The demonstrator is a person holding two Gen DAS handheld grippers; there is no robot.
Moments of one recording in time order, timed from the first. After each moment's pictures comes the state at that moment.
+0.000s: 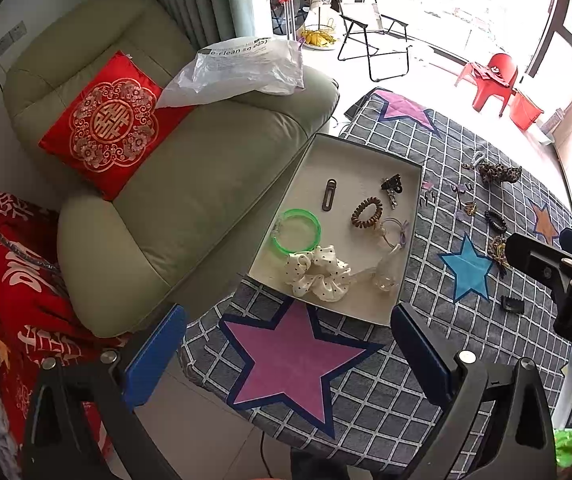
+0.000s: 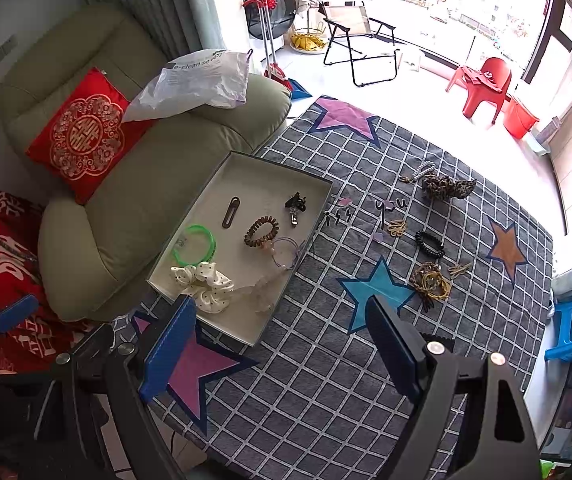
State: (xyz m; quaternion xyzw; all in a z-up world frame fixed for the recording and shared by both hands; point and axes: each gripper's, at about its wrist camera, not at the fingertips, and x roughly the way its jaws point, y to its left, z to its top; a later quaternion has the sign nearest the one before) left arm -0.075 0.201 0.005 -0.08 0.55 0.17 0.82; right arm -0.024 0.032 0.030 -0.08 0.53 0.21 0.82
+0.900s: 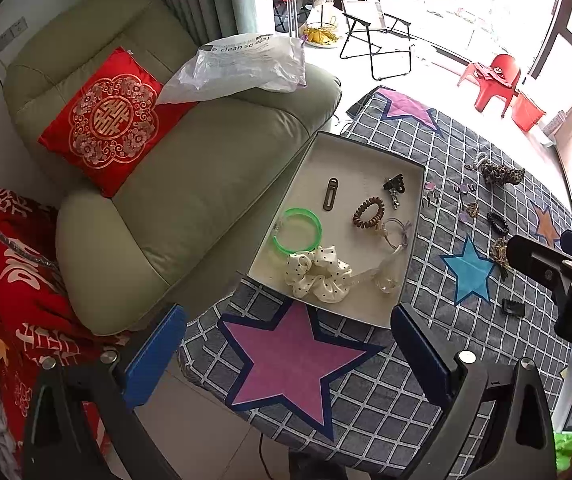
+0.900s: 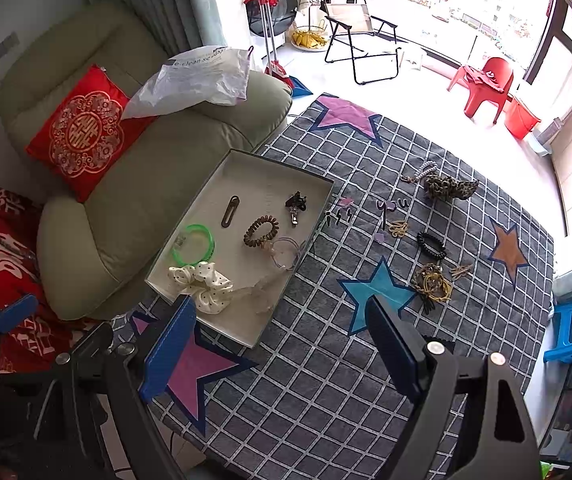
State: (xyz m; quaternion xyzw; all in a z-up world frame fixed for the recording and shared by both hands) left arm -0.073 0.201 -0.002 -0.09 0.55 0.17 0.81; right arm -0.023 0.037 0.030 -0.08 0.53 0.21 0.81
